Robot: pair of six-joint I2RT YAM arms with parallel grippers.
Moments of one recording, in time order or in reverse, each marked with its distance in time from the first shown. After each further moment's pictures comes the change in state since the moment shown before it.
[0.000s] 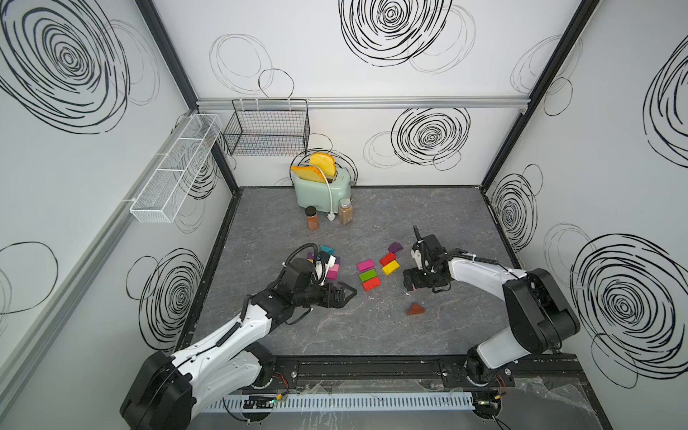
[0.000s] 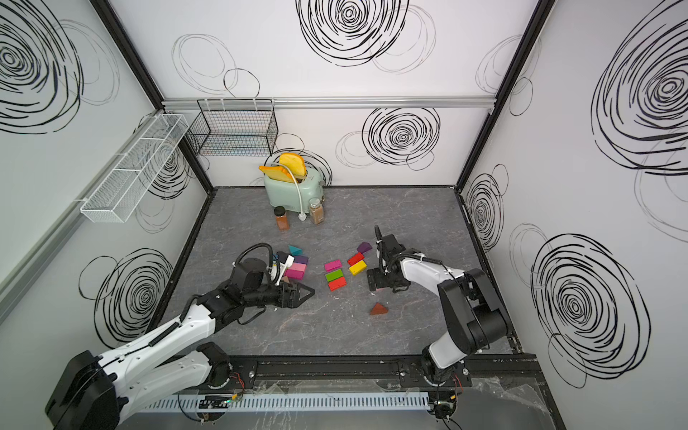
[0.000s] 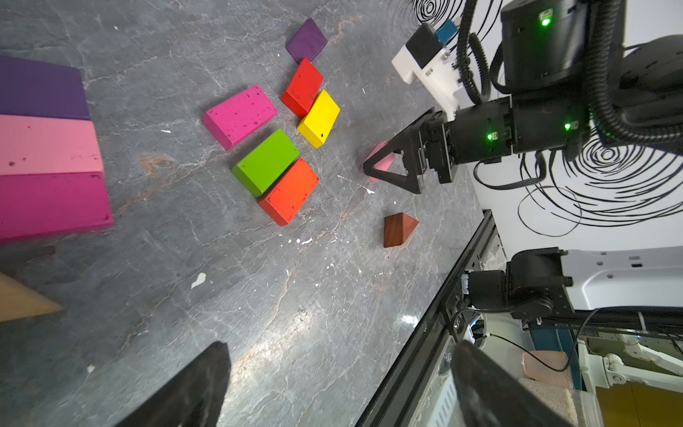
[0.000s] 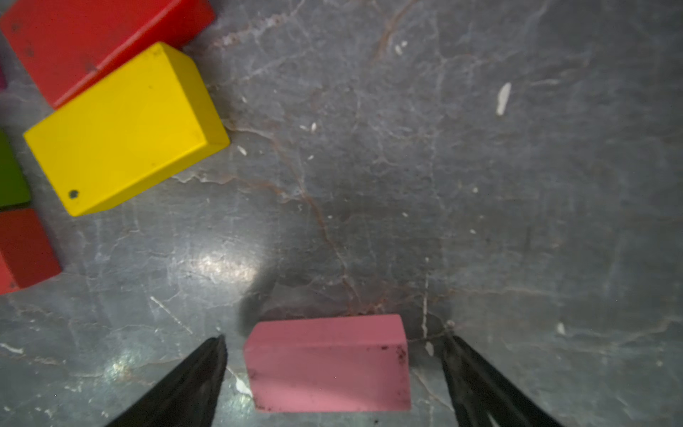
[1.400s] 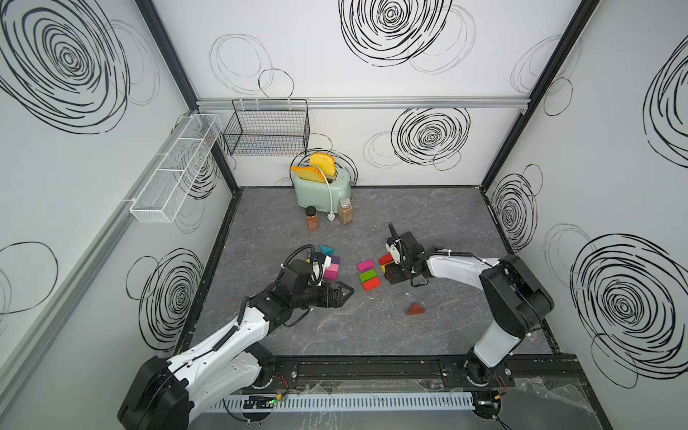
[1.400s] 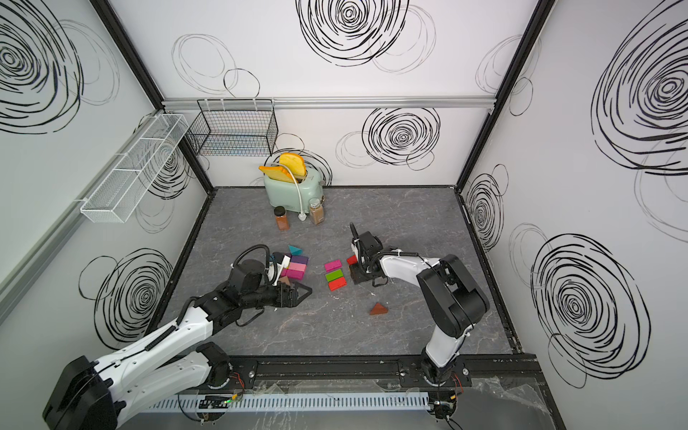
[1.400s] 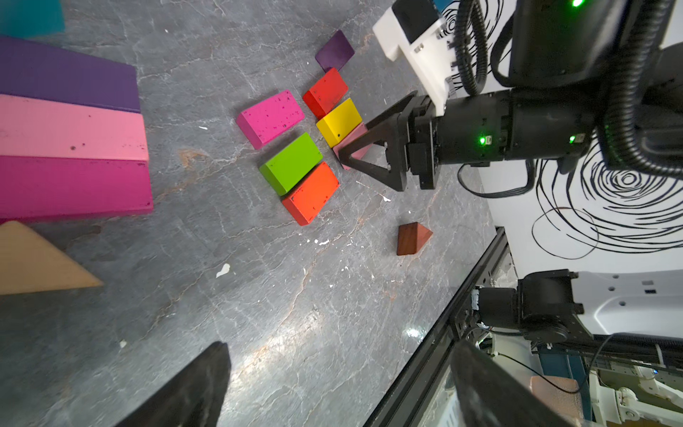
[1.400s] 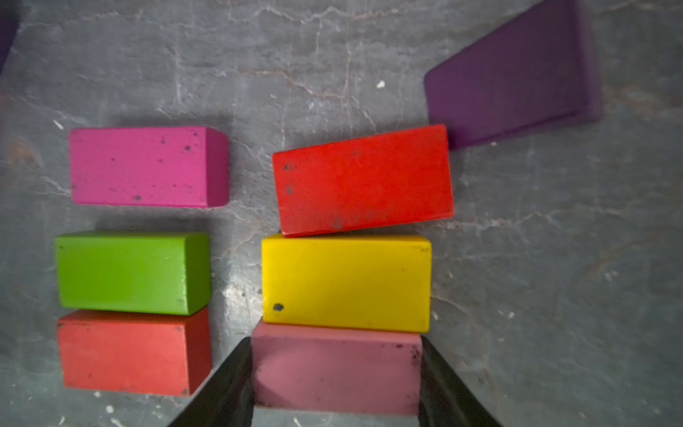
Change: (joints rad) left arm 0.002 -0.032 -0.007 -0.035 -0.069 -0.050; right arm 0.155 0.159 0.116 0.203 -0.015 -0.039
